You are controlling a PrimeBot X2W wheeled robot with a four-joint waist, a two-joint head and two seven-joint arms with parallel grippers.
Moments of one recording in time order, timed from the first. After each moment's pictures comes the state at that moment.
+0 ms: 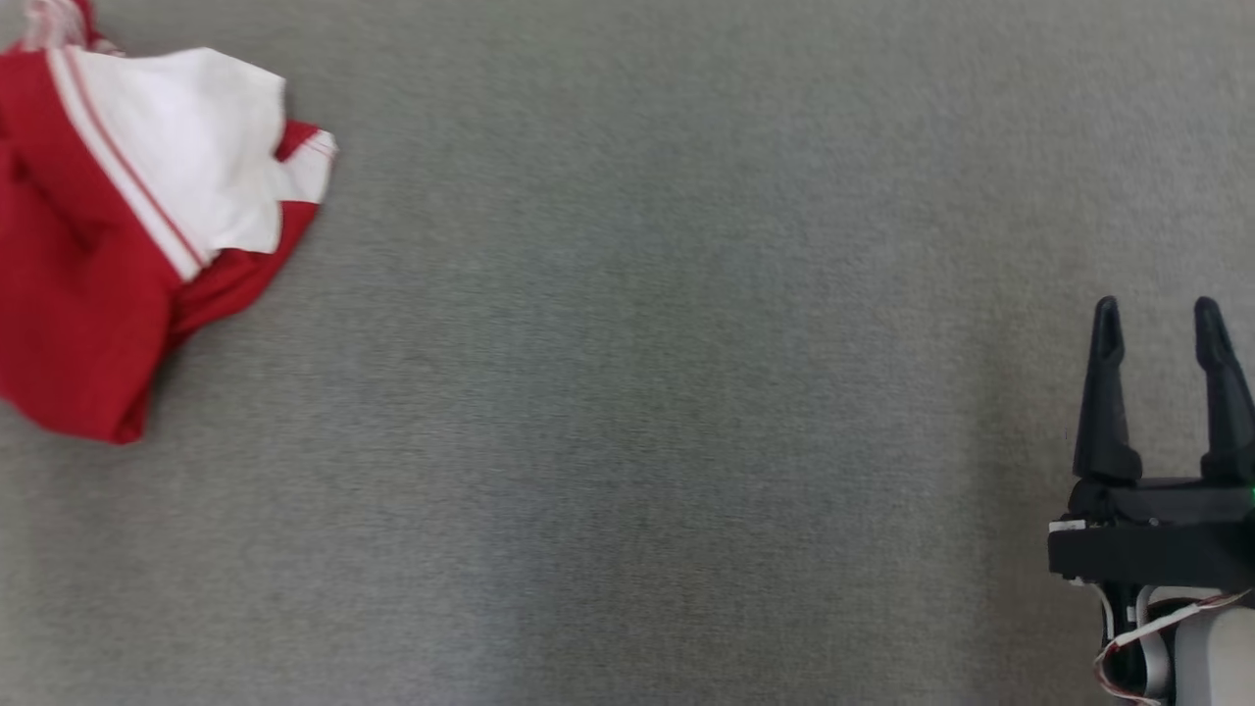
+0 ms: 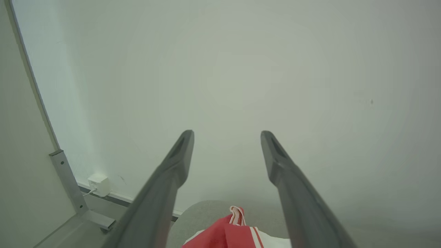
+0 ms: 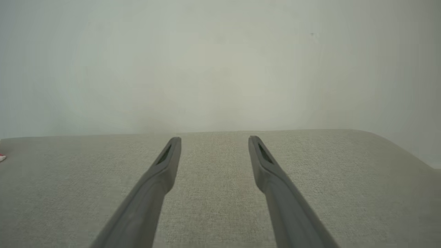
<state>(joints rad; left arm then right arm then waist) -0.82 0.46 0.21 0.33 -0.38 -0.04 -0.06 -0.19 -0.05 -0.16 -0.07 0.07 0.13 -0.20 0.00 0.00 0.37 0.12</state>
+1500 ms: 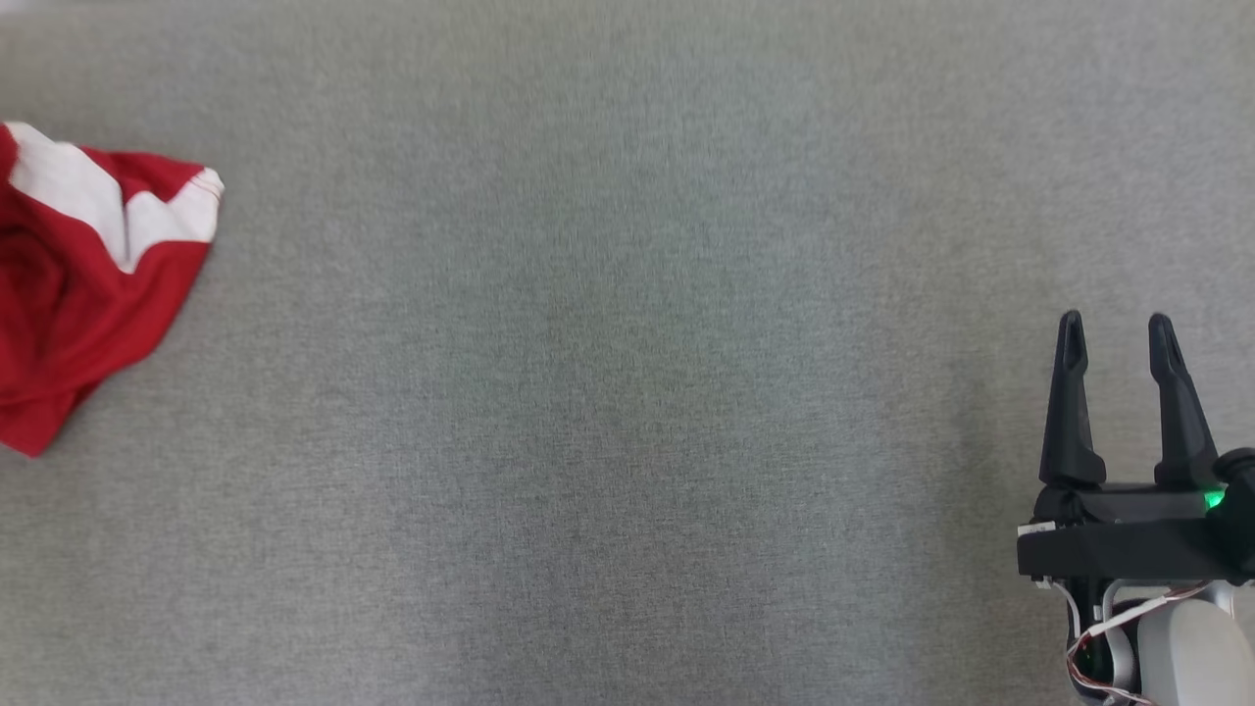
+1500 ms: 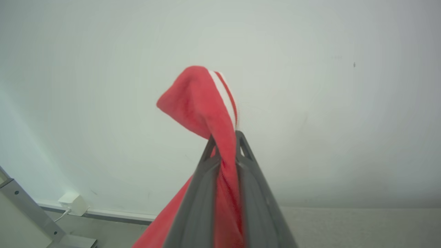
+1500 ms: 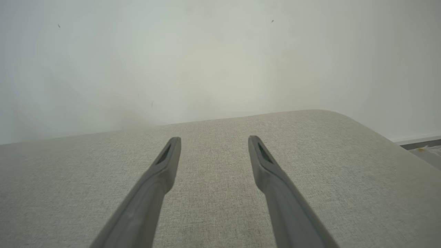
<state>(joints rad) -1.16 0.56 -0.05 0.86 -0.33 -0.12 -0.19 -0.23 -0.05 -0.13 0.06 0.13 0.13 -0.25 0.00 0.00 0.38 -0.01</state>
